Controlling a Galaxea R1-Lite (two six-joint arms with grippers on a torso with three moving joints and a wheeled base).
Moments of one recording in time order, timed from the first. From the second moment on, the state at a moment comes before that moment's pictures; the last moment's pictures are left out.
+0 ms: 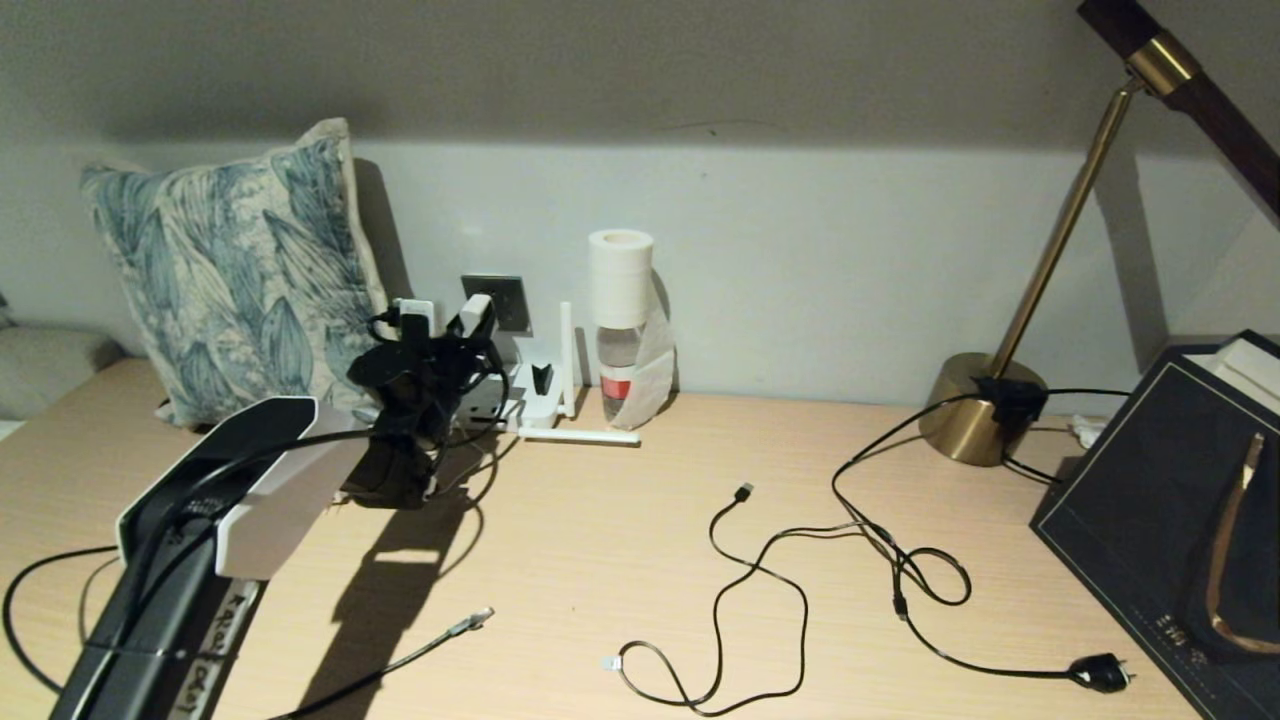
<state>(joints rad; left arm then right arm) -0.10 2.68 -1.76 -1.36 -0.08 0.02 0.00 0.00 0.00 -0.07 0.00 0.00</state>
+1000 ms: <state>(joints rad) -0.11 2.68 -1.82 -1.30 -0.08 0.02 0.00 0.00 0.00 -0.07 0.00 0.00</state>
